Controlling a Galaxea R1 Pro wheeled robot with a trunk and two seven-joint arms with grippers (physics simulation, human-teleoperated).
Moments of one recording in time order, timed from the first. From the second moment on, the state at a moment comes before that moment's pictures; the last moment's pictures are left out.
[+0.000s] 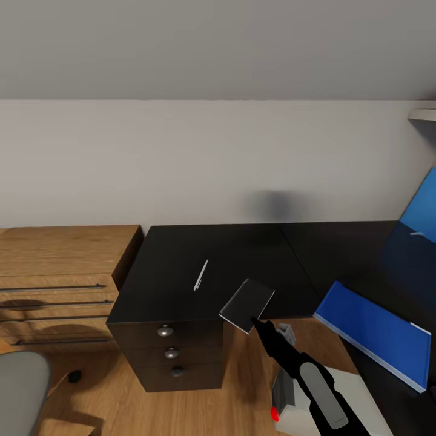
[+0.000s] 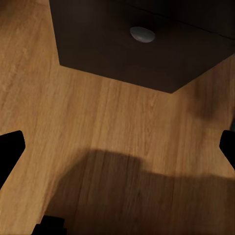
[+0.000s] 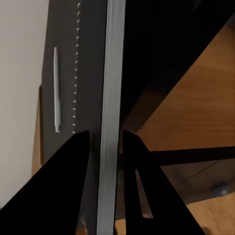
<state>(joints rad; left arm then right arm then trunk) 0.12 0.18 -0.37 -1.03 0.64 -0.09 0.16 -0.31 0.01 0.10 -1.07 -1.18 0.34 0.12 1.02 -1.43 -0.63</state>
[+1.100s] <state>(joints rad) 0.12 0.18 -0.37 -1.01 0.65 -0.09 0.16 -0.22 0.01 -0.04 -1.46 -1.18 0.33 0.01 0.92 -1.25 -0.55</state>
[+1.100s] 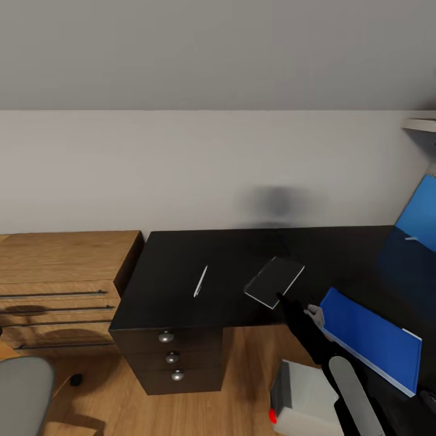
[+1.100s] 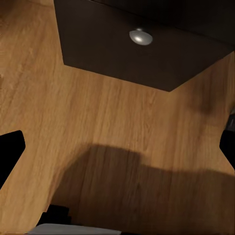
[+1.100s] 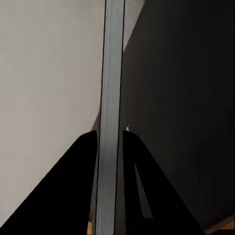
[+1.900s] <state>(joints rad) 0.12 0.18 -0.37 -0.99 0.65 -0.09 0.16 -0.20 0.01 -0.15 -1.49 -1.36 0.33 -0.11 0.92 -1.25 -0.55</state>
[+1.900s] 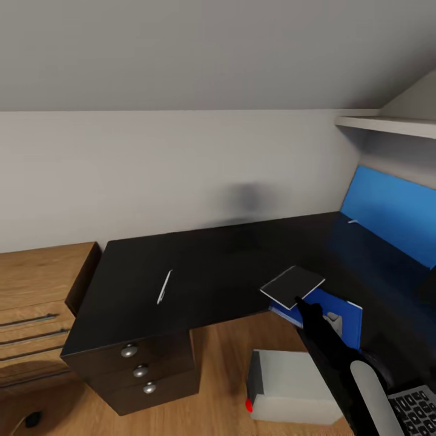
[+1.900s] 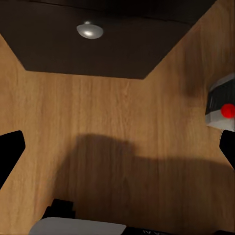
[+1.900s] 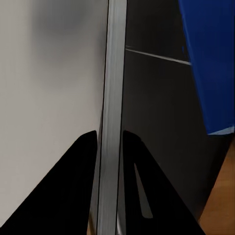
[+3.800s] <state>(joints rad) 0.12 0.18 -0.37 -0.99 0.64 -0.09 0.16 -0.20 0.01 -0.18 -1.44 -1.37 0.35 -0.18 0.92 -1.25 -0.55</state>
